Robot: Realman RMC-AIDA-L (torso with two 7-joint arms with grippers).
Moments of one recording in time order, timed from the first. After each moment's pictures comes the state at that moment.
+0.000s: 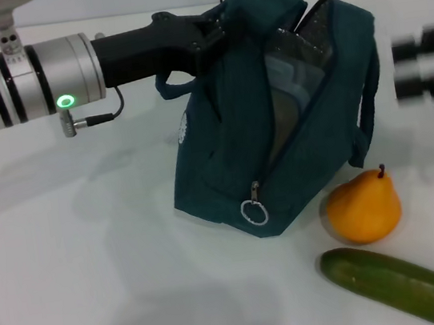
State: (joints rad) left arm -0.68 -2.09 0.88 0.62 1.71 1.36 -1.49; right arm 0.46 1.85 -1.11 -1.06 -1.53 -1.70 1.88
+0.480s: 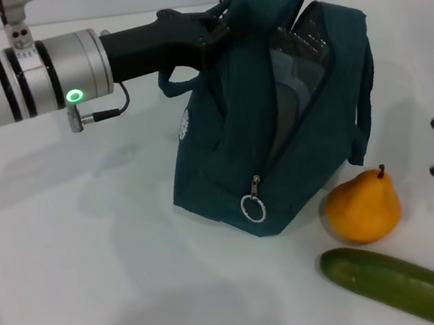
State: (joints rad) left arm -0.70 -2.09 0.88 0.59 1.71 1.32 -1.49; right arm 0.47 2.00 -1.01 -1.64 -2.09 -1.99 2.17
